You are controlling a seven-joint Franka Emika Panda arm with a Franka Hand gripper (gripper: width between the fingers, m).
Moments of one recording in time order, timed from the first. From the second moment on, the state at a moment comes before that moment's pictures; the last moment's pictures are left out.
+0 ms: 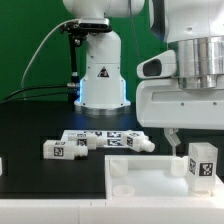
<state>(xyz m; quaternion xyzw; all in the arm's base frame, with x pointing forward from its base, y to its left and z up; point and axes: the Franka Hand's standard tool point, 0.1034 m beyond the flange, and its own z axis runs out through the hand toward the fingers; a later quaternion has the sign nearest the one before) 0.635 0.117 0.080 -0.97 0.24 -0.05 0.06</state>
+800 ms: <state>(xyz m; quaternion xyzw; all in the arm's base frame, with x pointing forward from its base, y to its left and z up) 0.637 0.118 0.082 -0.95 0.30 -0.06 0.06</state>
